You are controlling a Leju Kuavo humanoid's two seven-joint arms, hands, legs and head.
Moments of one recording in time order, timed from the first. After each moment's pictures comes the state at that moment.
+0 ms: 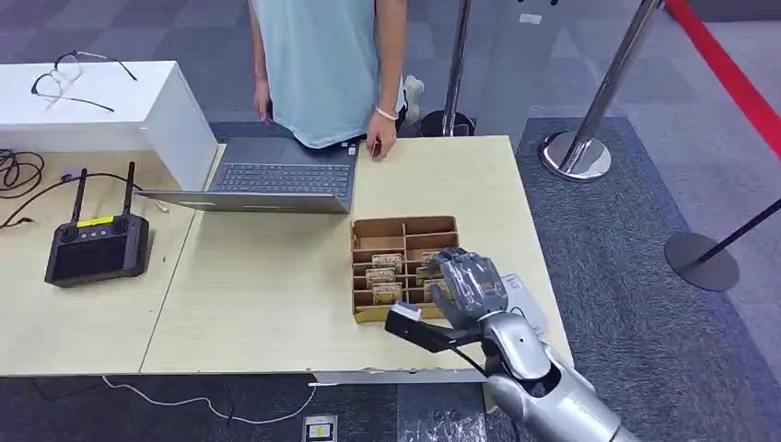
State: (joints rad) left arm -0.12 0.02 -1.19 -0.20 0.65 0.46 0.18; right arm -0.34 -0.30 0.74 -1.47 1.05 -0.31 0.45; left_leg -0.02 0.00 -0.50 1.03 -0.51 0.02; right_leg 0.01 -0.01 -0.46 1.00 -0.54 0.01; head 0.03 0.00
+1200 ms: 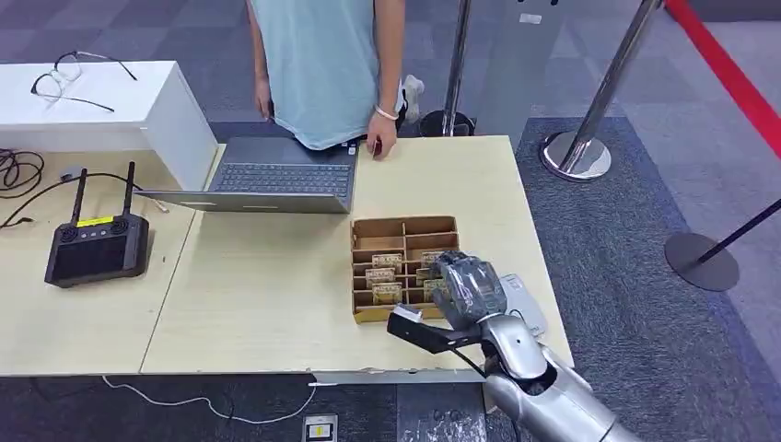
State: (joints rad) left arm -0.12 0.02 -1.20 -0.20 0.66 0.46 0.19; right arm -0.36 -0.29 0.77 -1.39 1.05 -0.35 0.44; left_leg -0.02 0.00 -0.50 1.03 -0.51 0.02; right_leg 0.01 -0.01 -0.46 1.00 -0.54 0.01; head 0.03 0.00
